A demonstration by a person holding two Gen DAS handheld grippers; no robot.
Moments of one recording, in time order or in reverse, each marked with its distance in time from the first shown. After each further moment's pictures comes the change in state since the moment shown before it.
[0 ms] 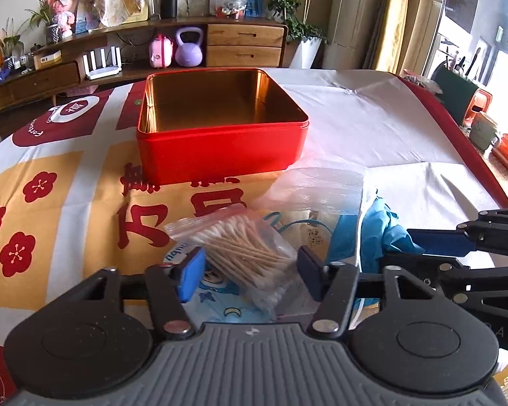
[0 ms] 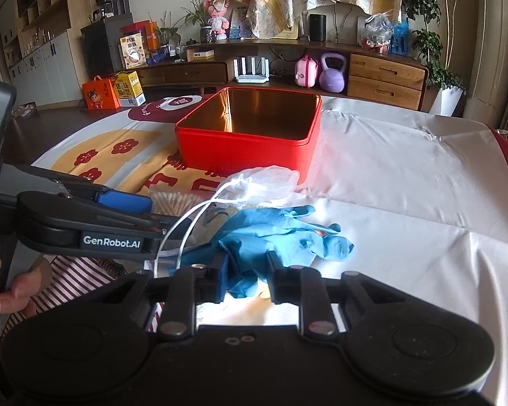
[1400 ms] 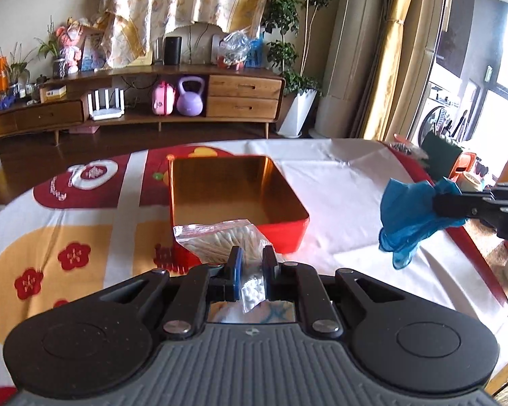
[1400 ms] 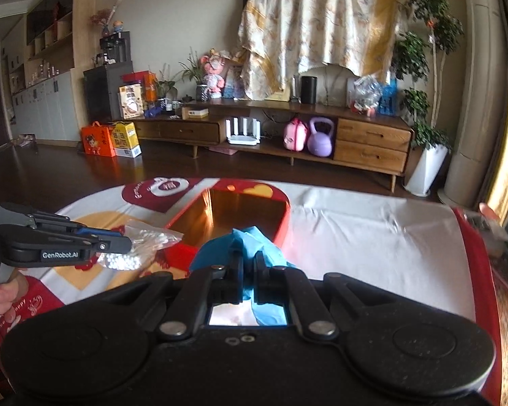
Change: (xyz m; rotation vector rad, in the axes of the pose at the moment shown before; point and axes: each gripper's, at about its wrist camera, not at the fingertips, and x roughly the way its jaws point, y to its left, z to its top) left arm -0.067 0.031 0.065 -0.022 -0.162 -0.032; right arm -0.066 -0.025 0.094 -0.044 -0.186 -0.031
